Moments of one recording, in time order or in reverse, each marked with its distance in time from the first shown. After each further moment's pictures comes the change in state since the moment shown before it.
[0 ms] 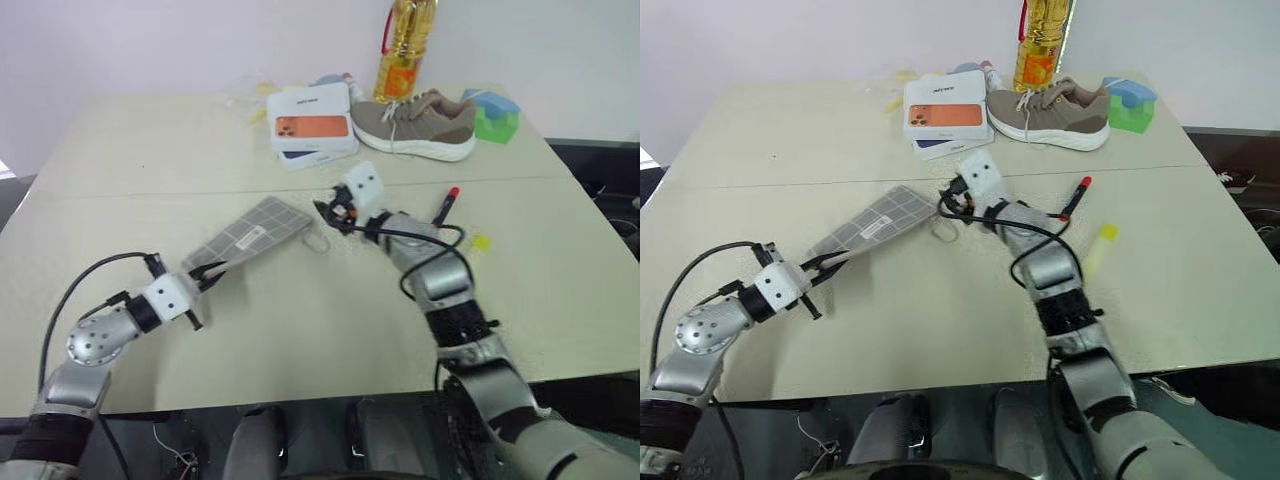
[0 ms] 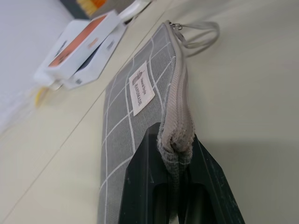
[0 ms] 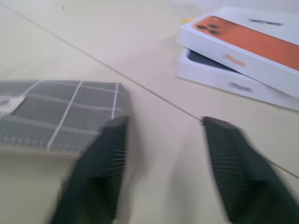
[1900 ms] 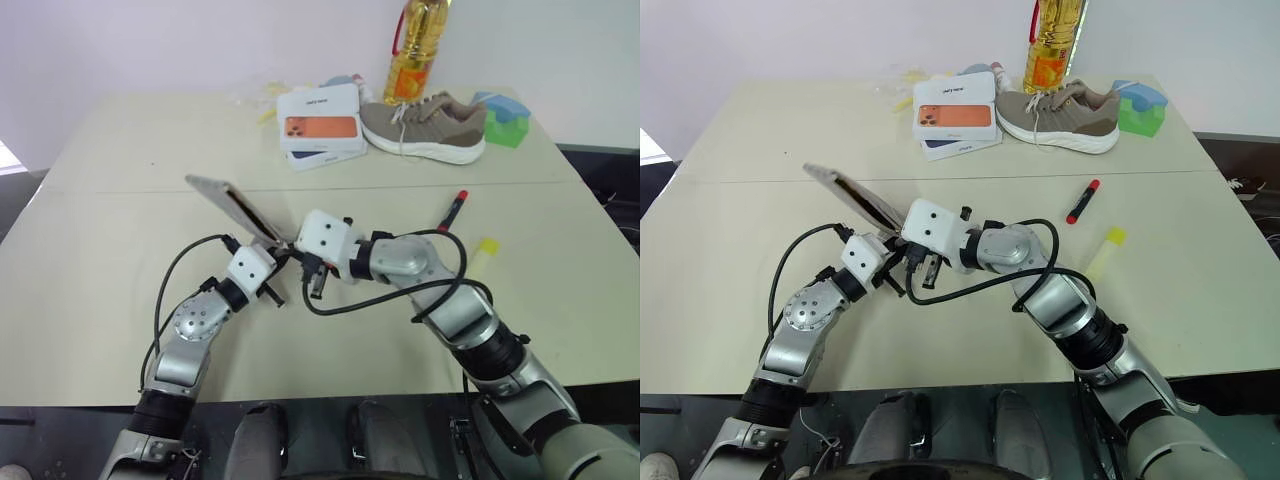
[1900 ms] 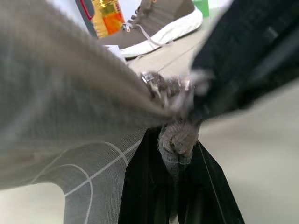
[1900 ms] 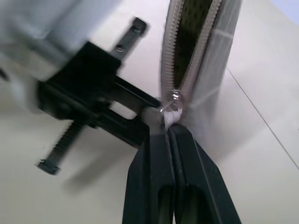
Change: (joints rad) left arm -0.166 -0.366 -0.123 -0.025 0.091 0.233 0.119; right arm -0.013 -0.134 0.353 -0.374 -0.043 0.140 0.224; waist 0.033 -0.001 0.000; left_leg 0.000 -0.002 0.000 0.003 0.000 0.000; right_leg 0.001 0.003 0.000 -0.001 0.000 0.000
